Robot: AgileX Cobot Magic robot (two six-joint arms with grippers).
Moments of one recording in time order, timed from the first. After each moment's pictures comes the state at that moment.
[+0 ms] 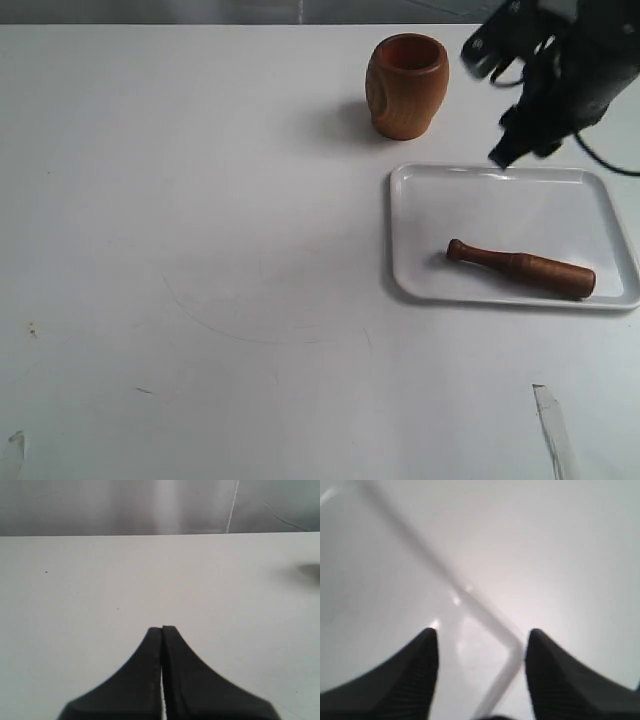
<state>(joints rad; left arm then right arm) 0.02 0.00 0.00 0.07 0.44 0.35 0.46 1.66 -1.09 -0.49 0.69 -0.04</state>
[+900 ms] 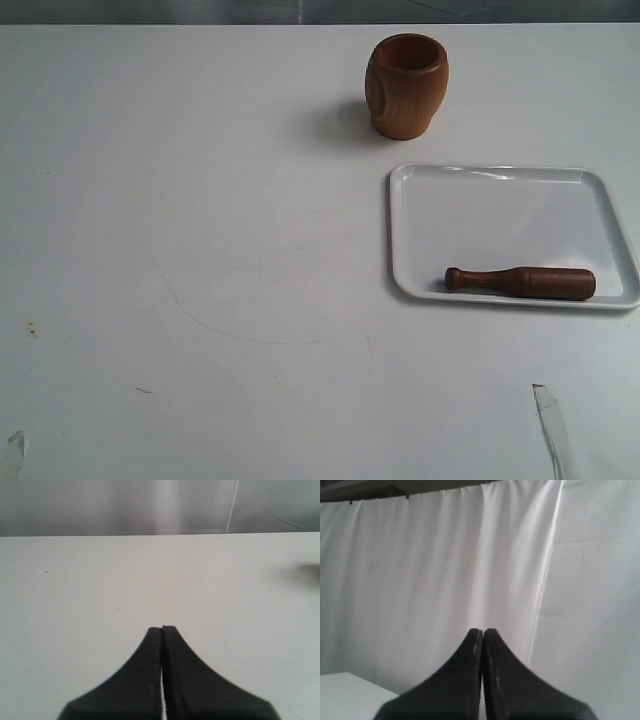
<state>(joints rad) 0.02 0.00 0.00 0.07 0.44 0.35 0.35 0.21 -0.11 -0.64 -0.56 0.56</state>
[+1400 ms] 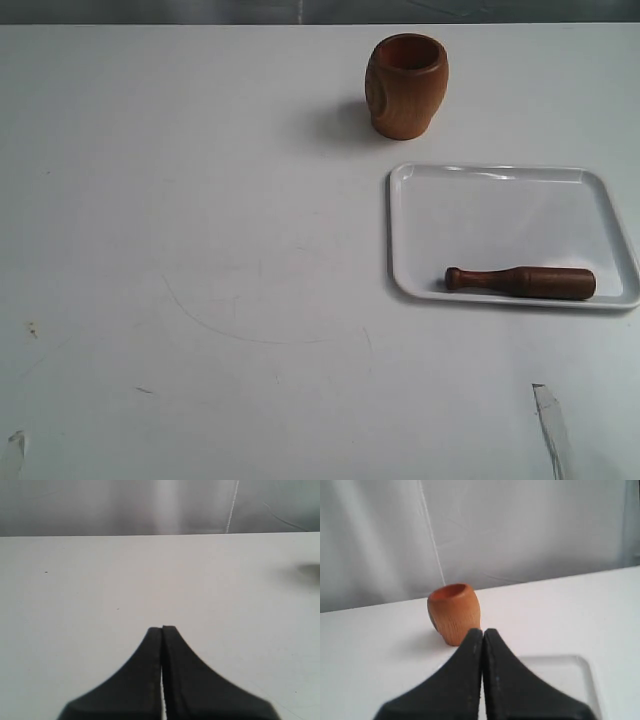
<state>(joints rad) 0.02 0.00 0.00 0.07 0.44 0.35 0.35 0.04 0.00 -0.44 0.12 0.67</state>
